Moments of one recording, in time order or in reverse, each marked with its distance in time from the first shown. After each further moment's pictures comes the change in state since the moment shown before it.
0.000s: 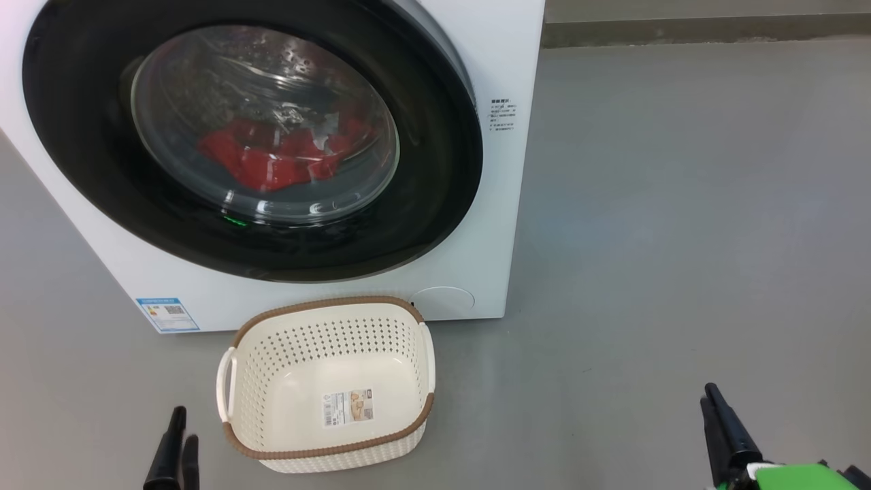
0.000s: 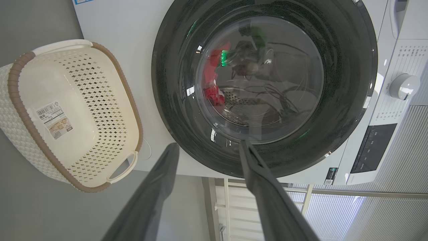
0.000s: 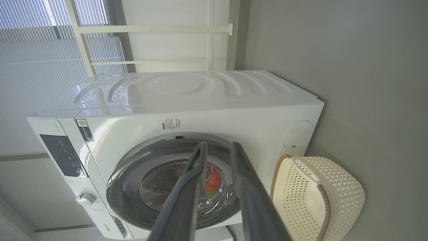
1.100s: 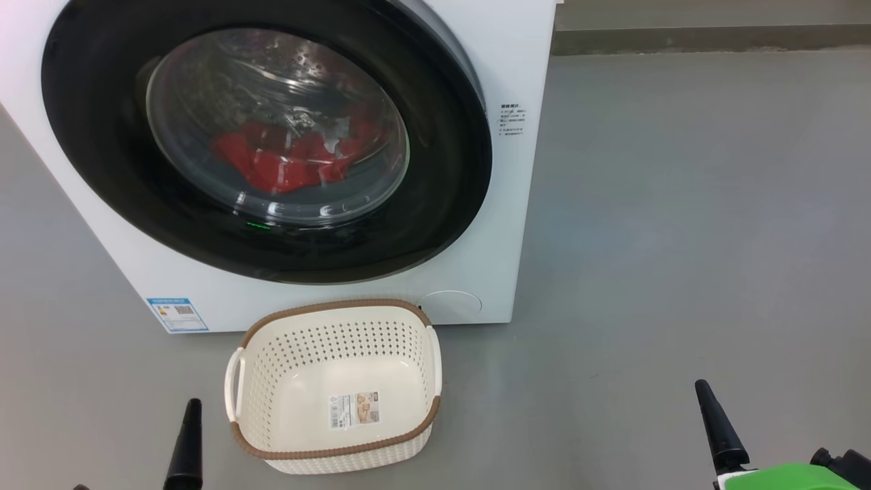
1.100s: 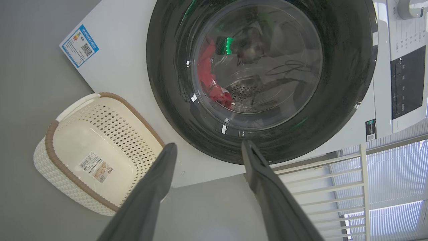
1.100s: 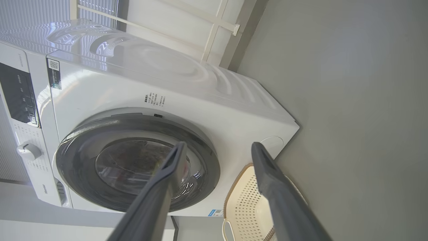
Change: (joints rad) left arm 0.025 0.015 -0.048 -0.060 0.355 0.000 -0.090; right arm 0.033 -0.004 0.033 -0.041 -0.329 0.000 -0.089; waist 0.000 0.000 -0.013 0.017
